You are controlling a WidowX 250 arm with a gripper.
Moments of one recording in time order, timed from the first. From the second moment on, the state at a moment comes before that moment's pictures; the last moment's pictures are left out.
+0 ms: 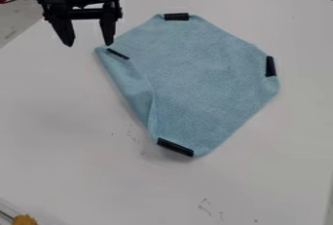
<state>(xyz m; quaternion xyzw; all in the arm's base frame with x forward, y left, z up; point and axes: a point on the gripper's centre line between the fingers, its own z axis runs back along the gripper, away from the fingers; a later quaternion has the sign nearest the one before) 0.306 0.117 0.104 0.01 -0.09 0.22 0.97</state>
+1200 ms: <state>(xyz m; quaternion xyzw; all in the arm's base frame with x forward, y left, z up) 0.386 0.114 0.036 0.05 -0.12 0.56 0.82</state>
